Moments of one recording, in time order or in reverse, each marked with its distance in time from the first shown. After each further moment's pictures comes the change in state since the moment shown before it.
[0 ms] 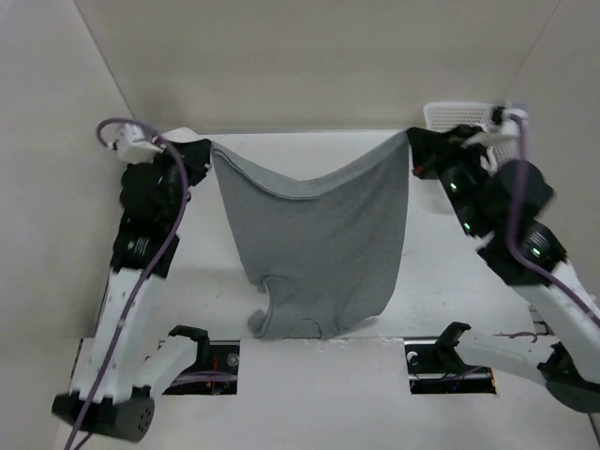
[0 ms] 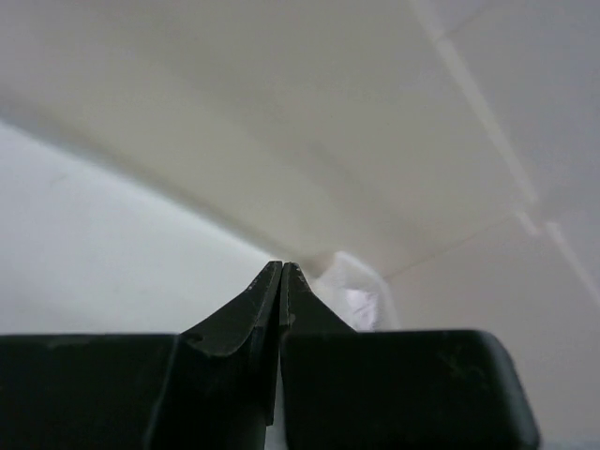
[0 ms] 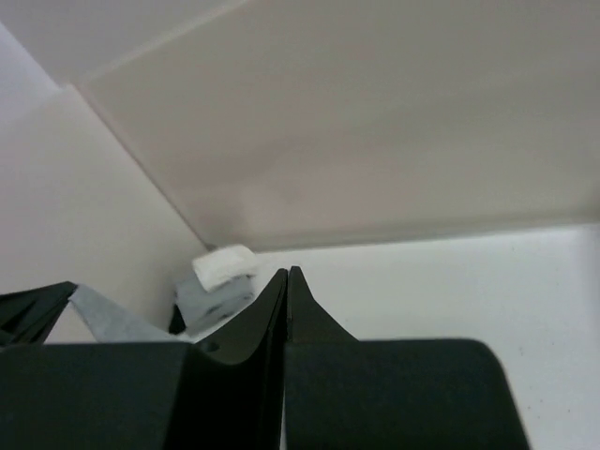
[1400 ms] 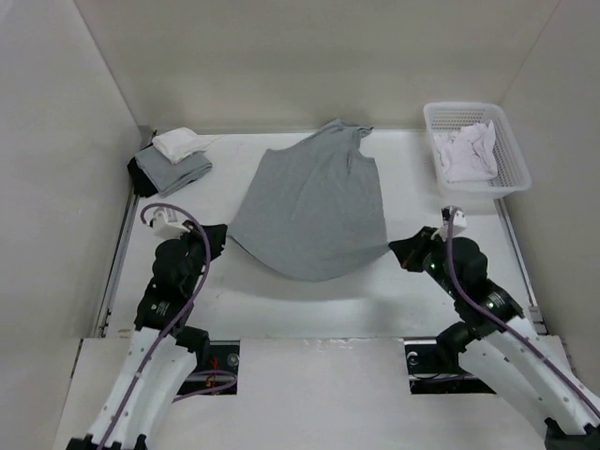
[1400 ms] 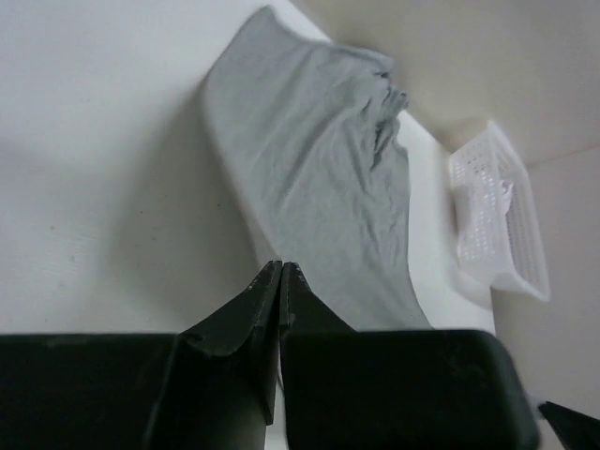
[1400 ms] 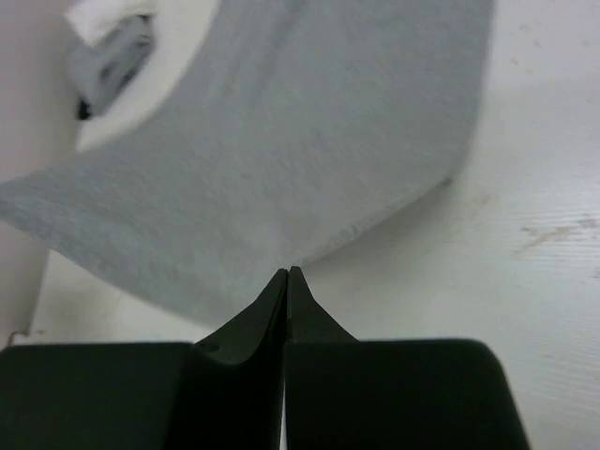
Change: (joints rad) left arm -0.019 -0.328 -0.686 0.018 0.020 0.019; right arm -0.380 -0.380 -0.962 -0.012 -0.529 0.361
